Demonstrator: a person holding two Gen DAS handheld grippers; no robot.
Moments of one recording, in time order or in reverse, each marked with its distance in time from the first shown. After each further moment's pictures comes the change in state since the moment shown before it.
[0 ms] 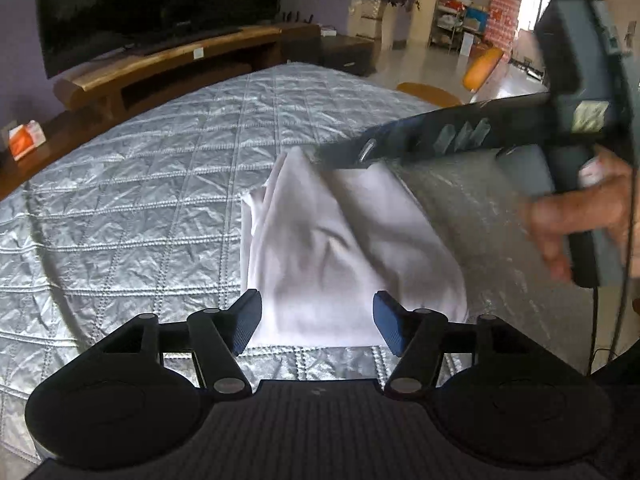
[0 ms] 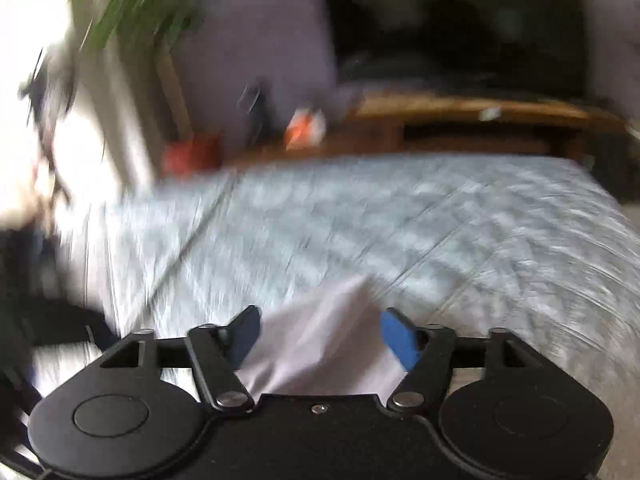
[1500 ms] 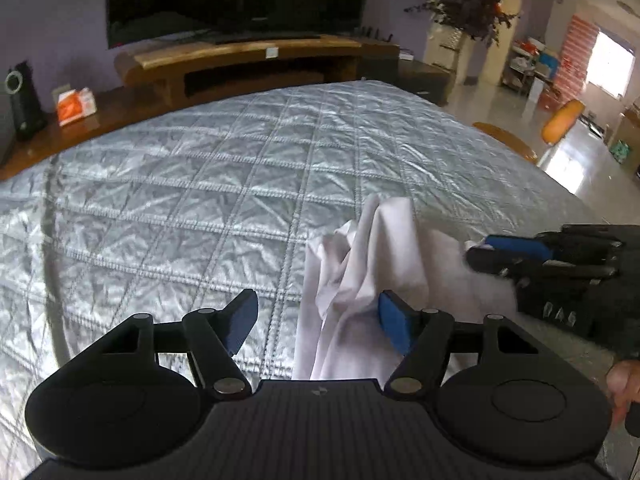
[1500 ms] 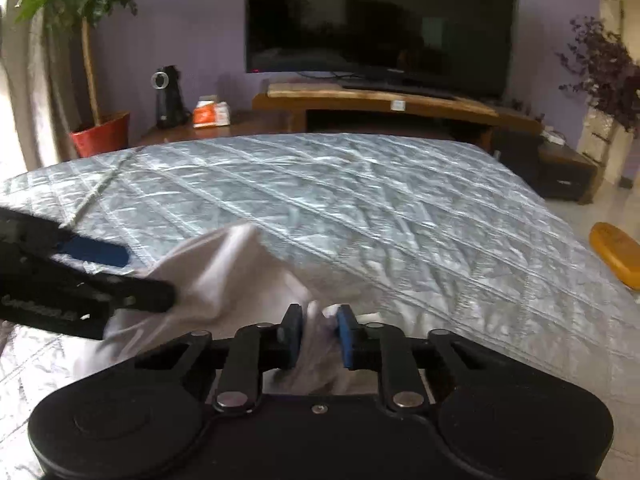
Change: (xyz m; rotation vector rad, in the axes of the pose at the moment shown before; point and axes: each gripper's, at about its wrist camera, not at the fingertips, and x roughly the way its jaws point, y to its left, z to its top) left arm 0.053 0.035 0.027 -0.227 -0.060 0.135; right arm 0.009 -0.007 -0.031 -0.064 0.016 -0.311
